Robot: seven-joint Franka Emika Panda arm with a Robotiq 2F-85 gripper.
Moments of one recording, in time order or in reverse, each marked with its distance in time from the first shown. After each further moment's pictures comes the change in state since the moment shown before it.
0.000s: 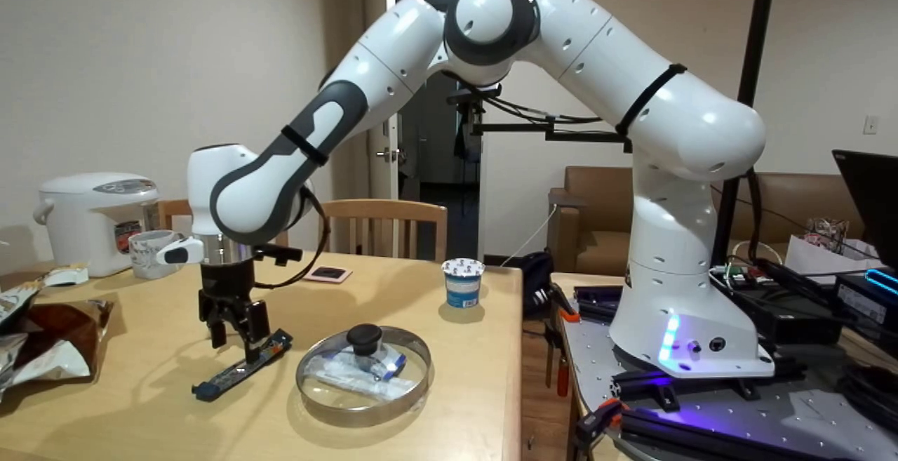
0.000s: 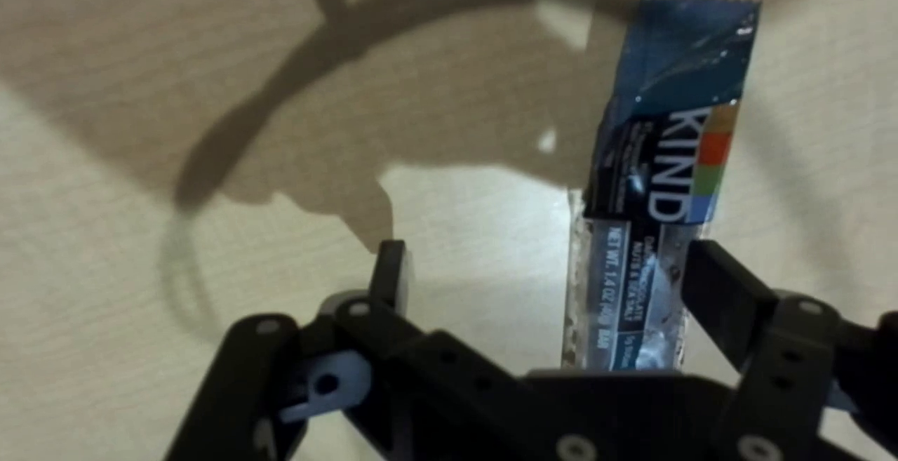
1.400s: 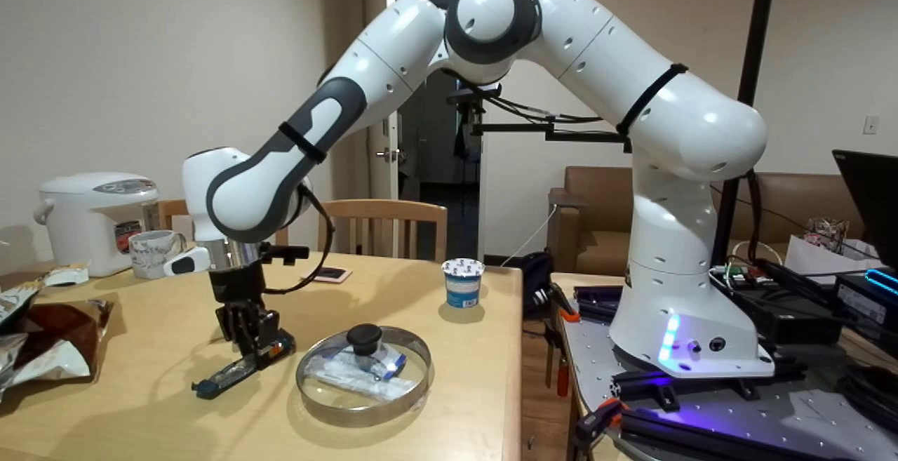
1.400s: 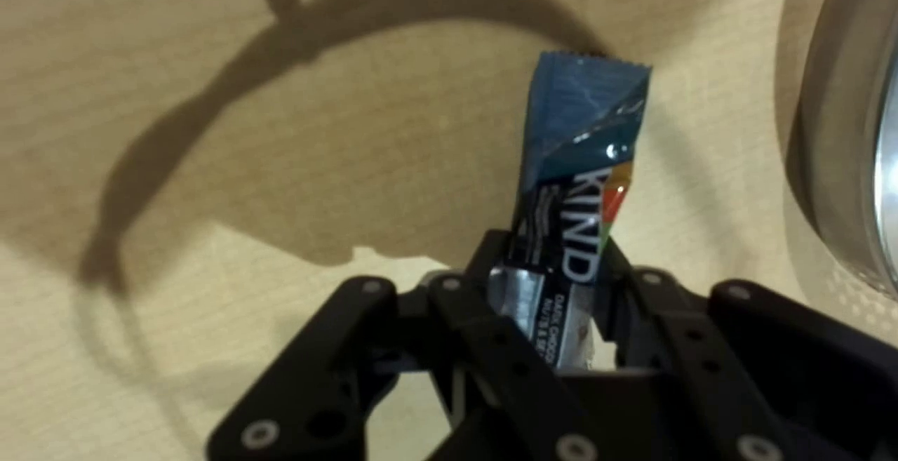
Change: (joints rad) arm 0.016 -0.007 -0.011 0.002 0.017 -0.143 0.002
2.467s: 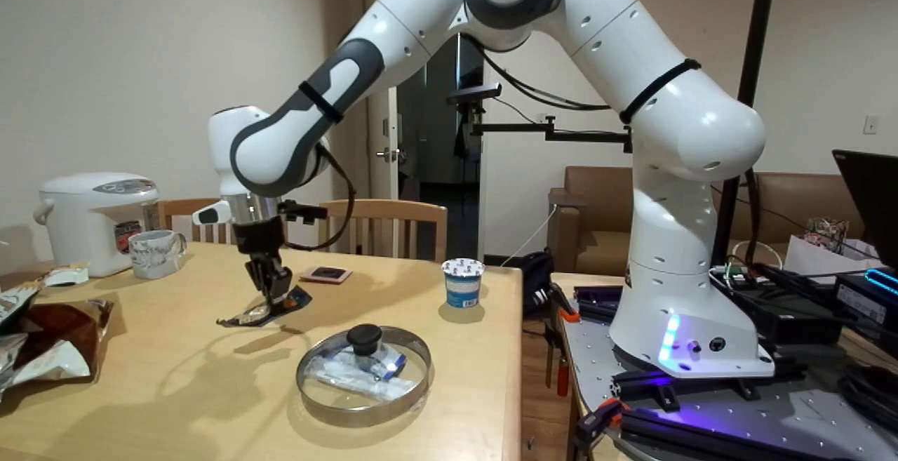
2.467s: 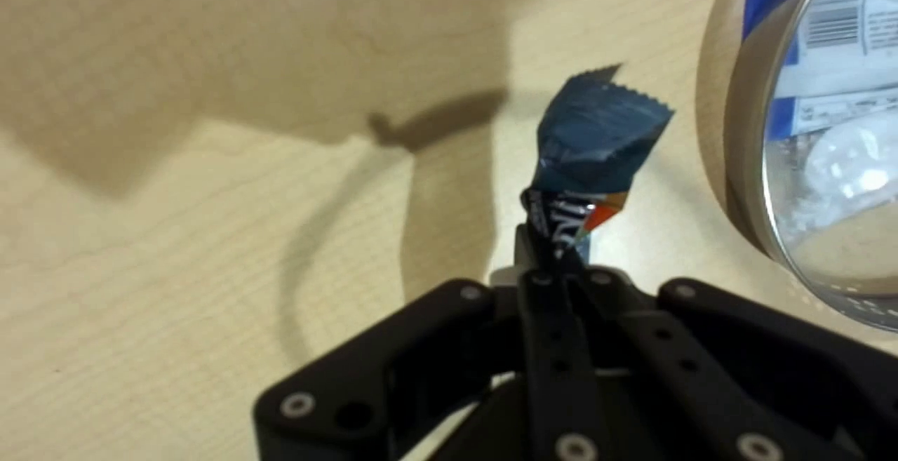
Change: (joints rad) arm -0.018 -0.183 -0.070 -0.137 0.012 -0.003 0.141
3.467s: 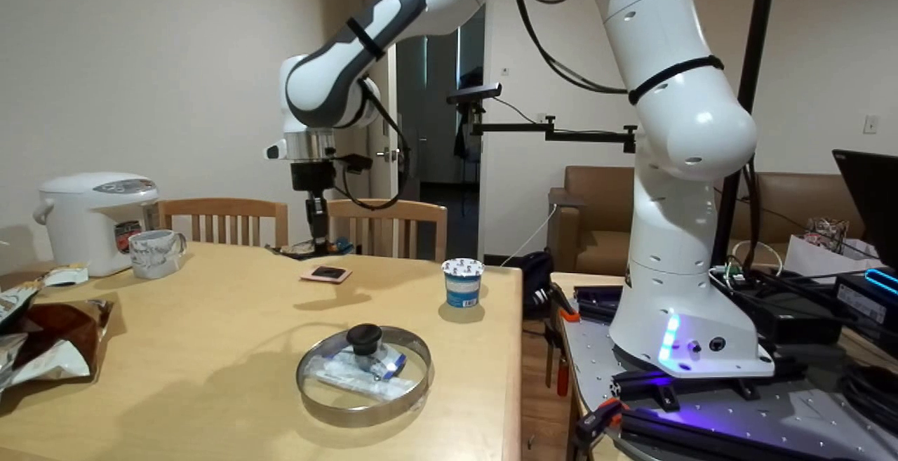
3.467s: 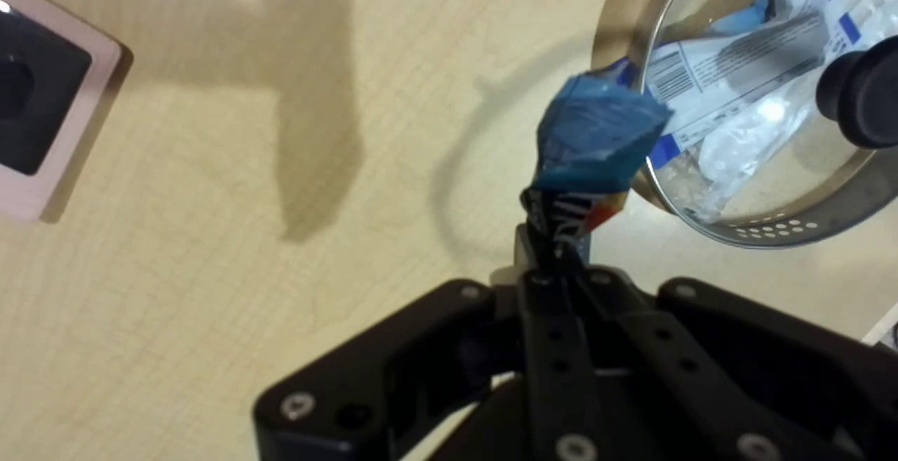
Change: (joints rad) arm -0.098 -0.312 -0.060 -0.274 0.193 -0.011 0.186
